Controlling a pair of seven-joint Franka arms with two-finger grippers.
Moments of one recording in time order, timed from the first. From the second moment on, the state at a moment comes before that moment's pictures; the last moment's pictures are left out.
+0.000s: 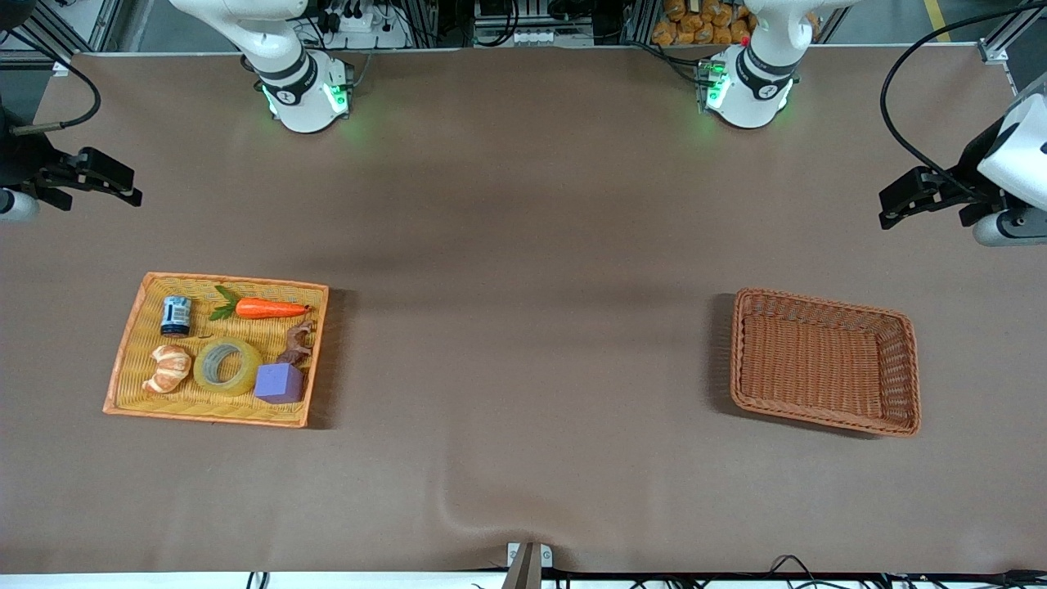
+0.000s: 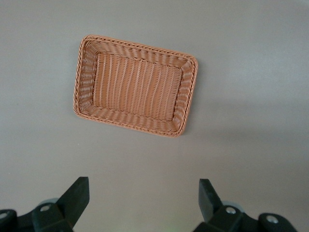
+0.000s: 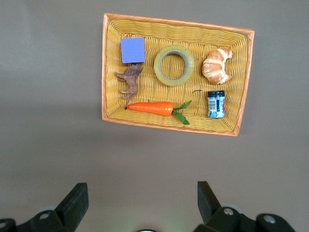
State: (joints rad) left arm 0.15 0.09 -0.28 -1.40 0.06 1.47 -0.14; right arm -0.07 -0.07 0.03 -1.67 0.02 1.52 -0.09
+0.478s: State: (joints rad) left arm 0.15 0.09 -0.28 -1.40 0.06 1.47 -0.14; right arm -0.07 -0.07 0.03 -1.67 0.02 1.52 -0.09
